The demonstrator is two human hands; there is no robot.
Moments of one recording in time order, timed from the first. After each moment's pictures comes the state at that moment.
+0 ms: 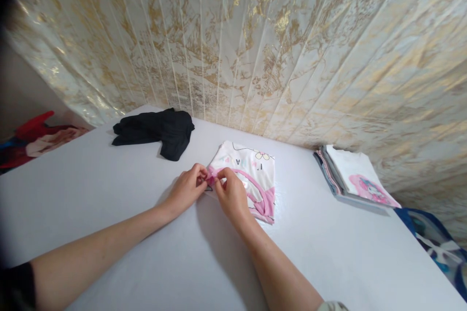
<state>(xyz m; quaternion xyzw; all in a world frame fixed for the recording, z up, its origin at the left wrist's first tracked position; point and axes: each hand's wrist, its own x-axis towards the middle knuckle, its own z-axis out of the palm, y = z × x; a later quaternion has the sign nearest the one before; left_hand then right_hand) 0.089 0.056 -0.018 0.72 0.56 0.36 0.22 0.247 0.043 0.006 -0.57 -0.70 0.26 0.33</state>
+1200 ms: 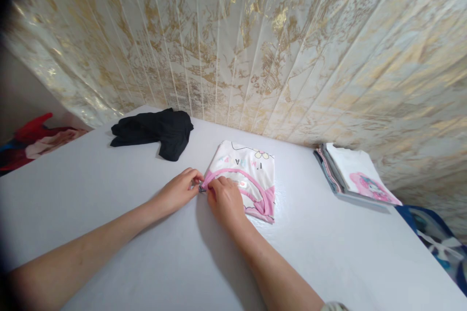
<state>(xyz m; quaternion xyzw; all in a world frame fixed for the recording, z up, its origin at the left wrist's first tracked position) 0.069 0.058 -0.020 0.75 0.55 0.27 0.26 0.243 0.038 -0.012 -0.51 -0.82 0.11 0.22</state>
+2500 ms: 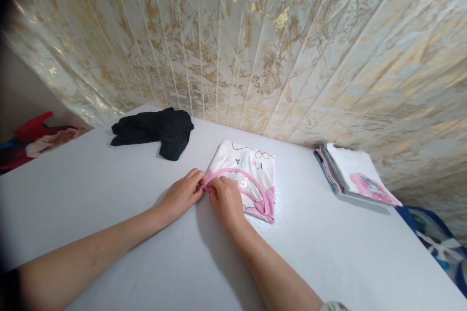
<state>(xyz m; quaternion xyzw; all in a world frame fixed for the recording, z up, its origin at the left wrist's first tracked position) 0.081 0.044 -0.016 0.79 0.55 0.22 0.16 0.241 0.034 -0.007 -0.52 -0.79 0.16 0.29</state>
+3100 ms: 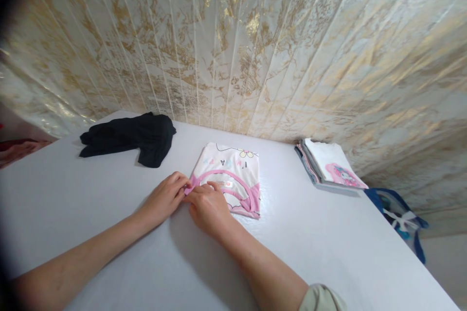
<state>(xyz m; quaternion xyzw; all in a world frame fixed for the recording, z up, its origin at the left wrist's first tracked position) 0.072 0.055 -0.022 0.82 0.50 0.24 0.16 0.245 0.029 0.012 -0.44 -0.87 0.12 0.19</state>
